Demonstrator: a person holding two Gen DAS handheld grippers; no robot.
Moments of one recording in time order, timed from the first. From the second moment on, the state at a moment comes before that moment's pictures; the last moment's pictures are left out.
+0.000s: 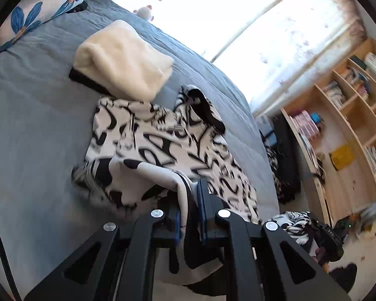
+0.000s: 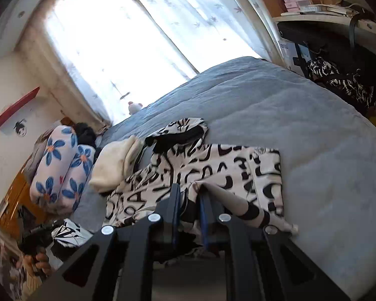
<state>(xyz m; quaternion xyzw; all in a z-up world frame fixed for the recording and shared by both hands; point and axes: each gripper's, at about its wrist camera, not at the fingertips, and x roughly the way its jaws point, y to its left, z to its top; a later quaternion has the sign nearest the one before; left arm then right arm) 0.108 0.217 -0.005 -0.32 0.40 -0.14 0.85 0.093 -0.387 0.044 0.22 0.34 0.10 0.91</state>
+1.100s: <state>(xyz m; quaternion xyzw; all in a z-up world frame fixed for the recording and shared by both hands) 0.335 0.195 -0.163 -0.08 0.52 -0.06 0.85 0.308 -0.400 -0.158 0.13 0.54 0.03 0.83</state>
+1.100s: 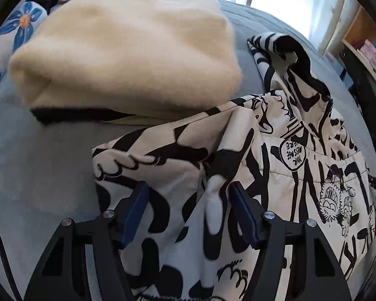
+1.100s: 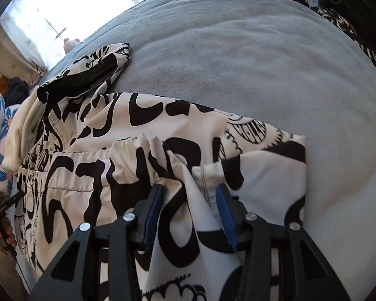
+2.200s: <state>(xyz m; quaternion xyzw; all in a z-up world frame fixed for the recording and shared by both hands) 0.340 0.154 -0.148 -0.07 0.39 0.05 0.92 0.360 -0.345 -0.141 -0.03 0.45 -0.07 0.89</state>
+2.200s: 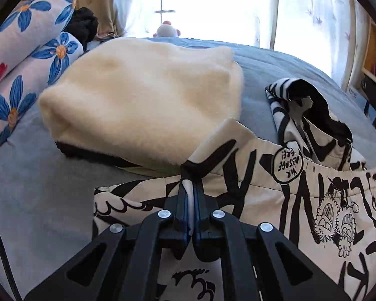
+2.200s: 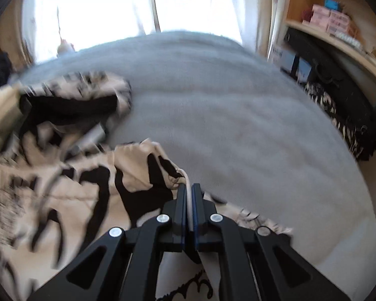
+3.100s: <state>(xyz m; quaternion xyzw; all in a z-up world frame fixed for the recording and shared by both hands) 0.208 0.089 -0.136 -0.10 0.43 -0.01 0.90 0.210 -0.196 -0.126 0.02 0.45 0.09 0.89</state>
